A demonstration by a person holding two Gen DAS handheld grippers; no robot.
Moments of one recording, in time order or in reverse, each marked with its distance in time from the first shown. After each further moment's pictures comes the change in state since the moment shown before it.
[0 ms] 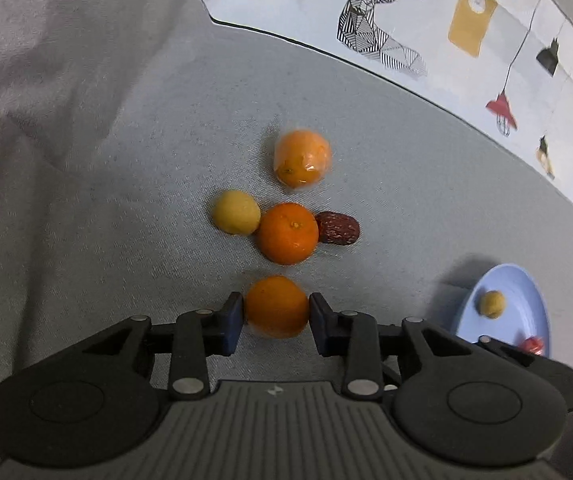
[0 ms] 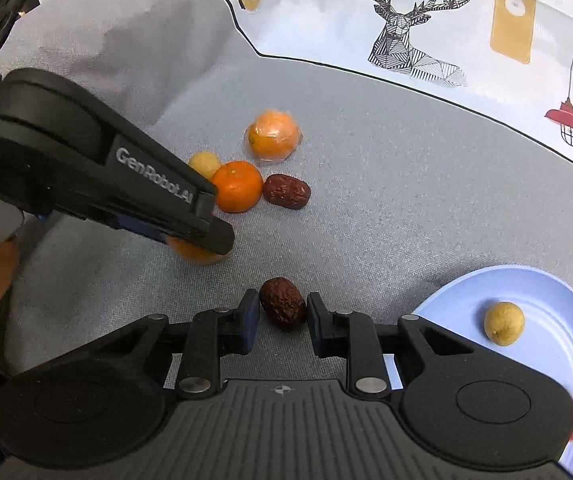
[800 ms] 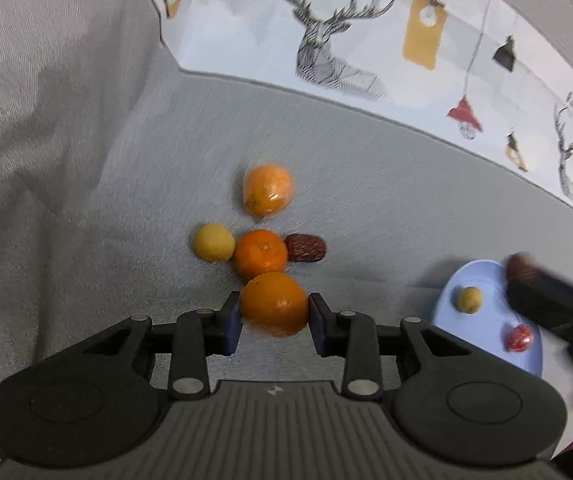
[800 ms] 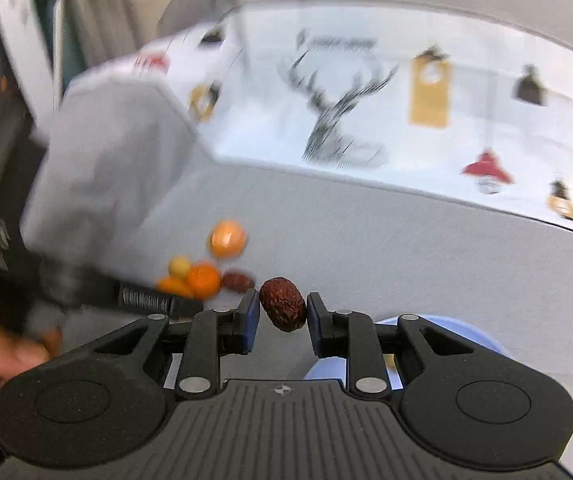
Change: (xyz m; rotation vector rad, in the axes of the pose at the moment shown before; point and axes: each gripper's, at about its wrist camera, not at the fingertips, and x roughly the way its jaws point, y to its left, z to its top) left arm -0.031 -0.013 -0.010 0.102 -0.125 -0.034; right arm -0.120 -0.043 0.008 0.152 -0.268 -0.041
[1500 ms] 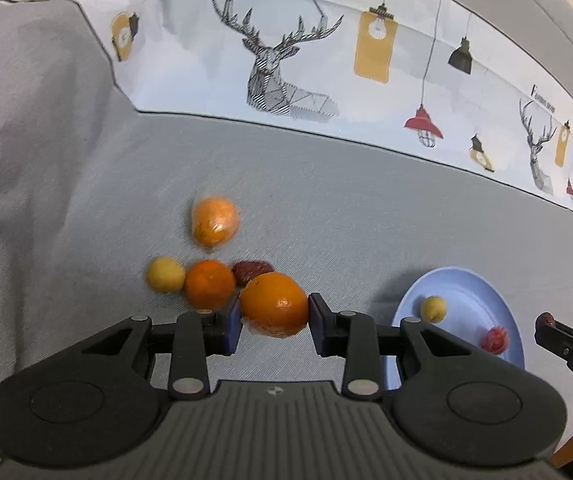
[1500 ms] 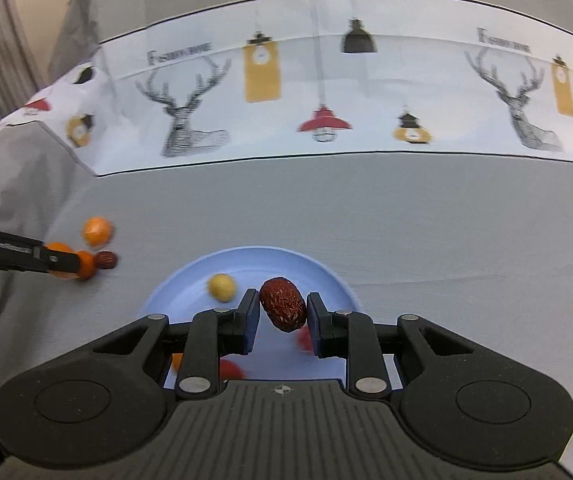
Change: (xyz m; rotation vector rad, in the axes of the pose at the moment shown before) left arm -0.006 -0.031 0.002 0.082 -0.080 -0.042; right arm -0.037 -0.111 -0.070 0.191 -0.001 -0.230
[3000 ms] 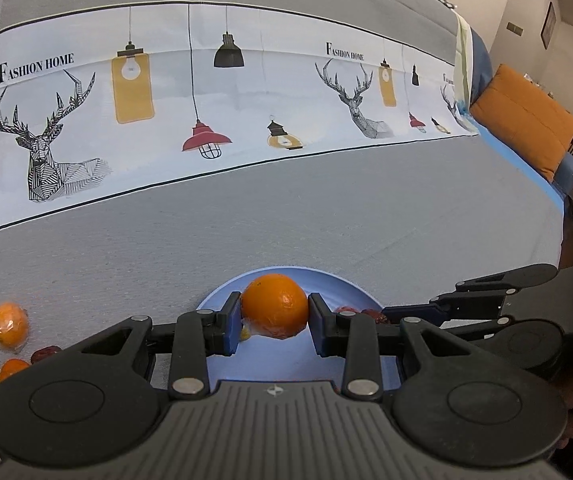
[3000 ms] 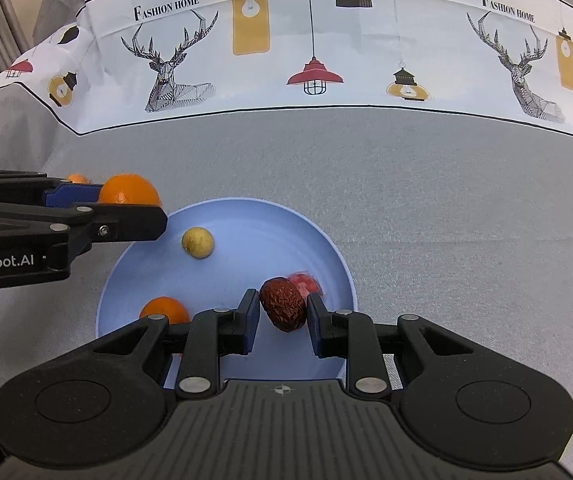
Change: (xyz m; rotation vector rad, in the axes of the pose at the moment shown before) left arm 0.002 -0.126 -0.030 0.425 -0.131 -0.330; right arm 0.017 0.000 -0.010 -0.042 0.128 -0.007
